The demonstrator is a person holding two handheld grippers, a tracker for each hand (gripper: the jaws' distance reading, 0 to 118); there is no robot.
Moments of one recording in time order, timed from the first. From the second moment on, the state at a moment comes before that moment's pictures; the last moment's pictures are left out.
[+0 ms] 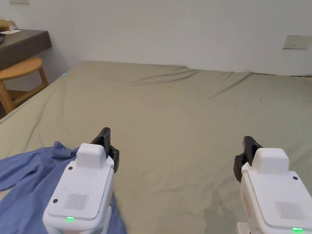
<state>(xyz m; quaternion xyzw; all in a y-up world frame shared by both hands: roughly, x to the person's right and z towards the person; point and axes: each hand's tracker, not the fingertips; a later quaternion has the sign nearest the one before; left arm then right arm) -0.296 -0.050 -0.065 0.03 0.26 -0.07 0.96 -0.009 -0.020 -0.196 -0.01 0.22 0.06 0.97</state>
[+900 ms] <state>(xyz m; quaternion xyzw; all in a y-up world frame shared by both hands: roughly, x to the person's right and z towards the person) -0.424 -0.064 0.110 -0.07 0.48 -0.05 0.87 -0.219 -0.041 -0.128 -0.02 0.47 0.05 0.88</state>
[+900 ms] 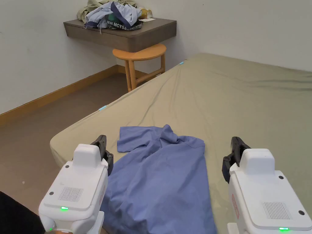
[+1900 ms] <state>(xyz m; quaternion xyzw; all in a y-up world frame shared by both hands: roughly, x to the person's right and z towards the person) -0.519 -0.212 -0.076 -0.41 0.32 0.19 0.83 -0.149 -0.068 -0.205 -0.07 0.36 0.10 0.93</state>
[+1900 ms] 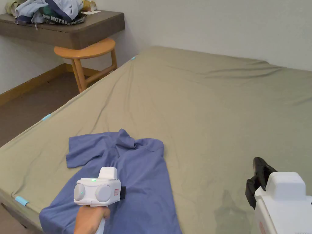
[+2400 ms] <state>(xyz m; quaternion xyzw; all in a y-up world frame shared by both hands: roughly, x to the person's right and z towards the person) -0.438 0.006 -0.092 -0.20 0.19 0.09 0.96 -0.073 -0.041 -0.205 -0.04 0.31 0.07 0.95</state>
